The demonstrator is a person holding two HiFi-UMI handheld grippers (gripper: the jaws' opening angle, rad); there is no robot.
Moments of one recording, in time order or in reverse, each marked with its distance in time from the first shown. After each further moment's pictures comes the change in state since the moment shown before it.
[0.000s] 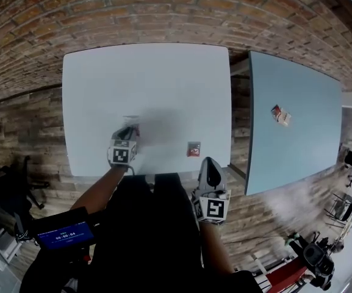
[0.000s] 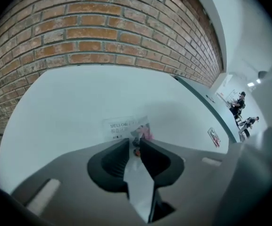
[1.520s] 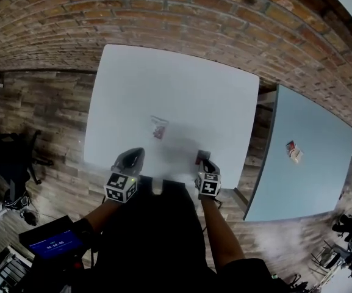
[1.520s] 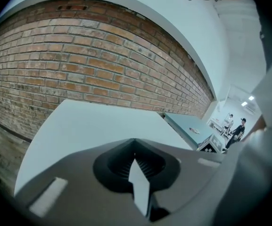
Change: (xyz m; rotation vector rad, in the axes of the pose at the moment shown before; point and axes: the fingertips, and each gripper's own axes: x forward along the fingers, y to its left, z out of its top) left arm -0.170 -0.042 0.035 -0.087 -0.393 -0.051; right arm 0.101 -0.012 -0.220 -0.077 0.674 0.147
